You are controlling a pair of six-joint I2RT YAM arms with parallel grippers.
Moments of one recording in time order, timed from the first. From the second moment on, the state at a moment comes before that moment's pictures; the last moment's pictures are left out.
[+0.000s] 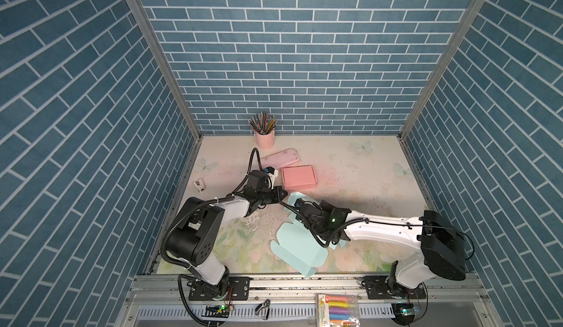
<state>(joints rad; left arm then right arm) -0.41 1.63 0.71 0.24 0.52 -0.52 1.20 1.56 0.97 -0.59 0.78 -0.14</state>
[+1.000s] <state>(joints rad) -0.56 1.46 0.53 0.27 0.54 -0.56 1.31 1.55 0.85 -0.39 0.95 -0.36</state>
